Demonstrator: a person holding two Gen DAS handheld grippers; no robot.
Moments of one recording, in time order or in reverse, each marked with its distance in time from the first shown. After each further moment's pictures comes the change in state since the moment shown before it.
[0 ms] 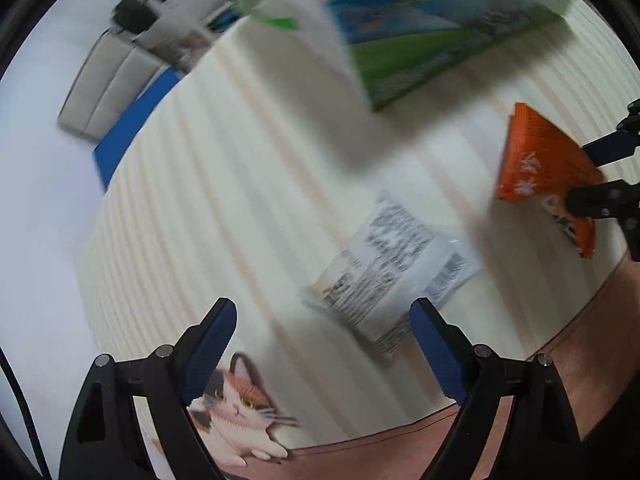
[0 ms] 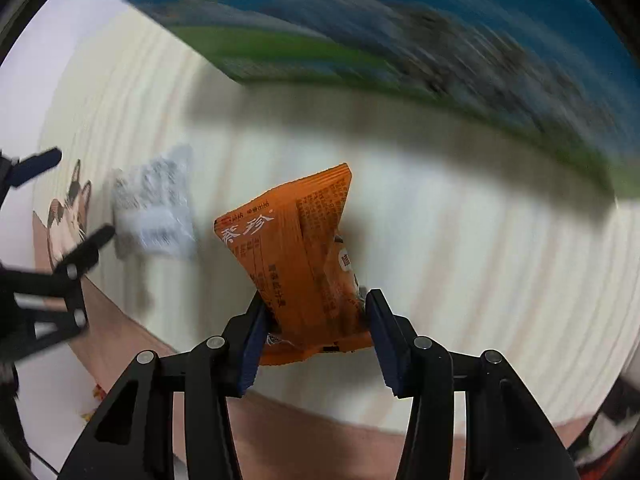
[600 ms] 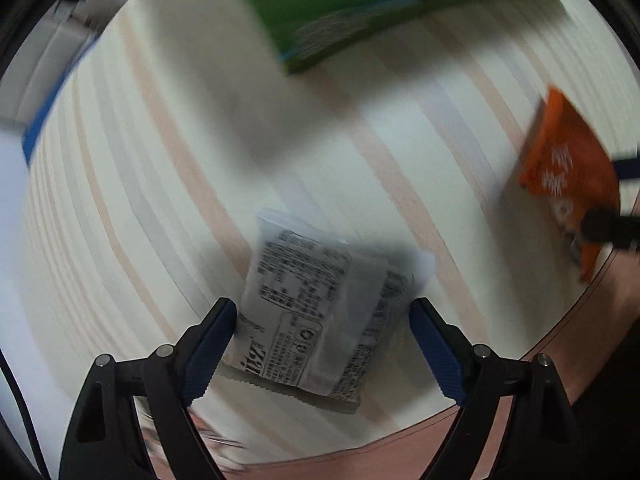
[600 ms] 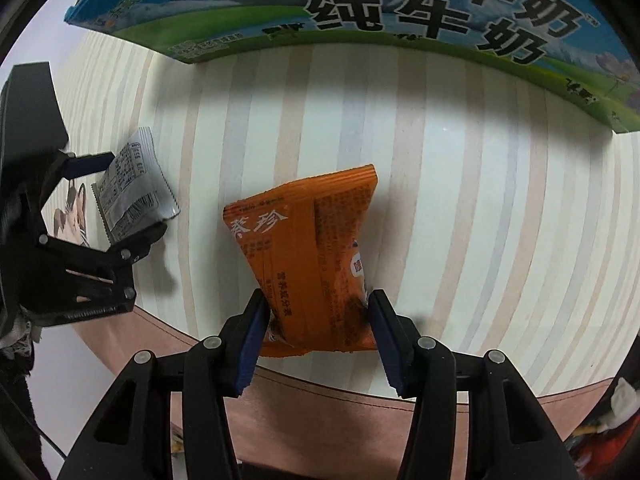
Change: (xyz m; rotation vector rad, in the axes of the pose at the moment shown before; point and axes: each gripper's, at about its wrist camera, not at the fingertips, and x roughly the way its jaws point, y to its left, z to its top) left arm 0.043 -0.015 0.017 -0.052 0.158 -0.252; right arm 0.008 -0.017 0.004 0.073 0.077 0.055
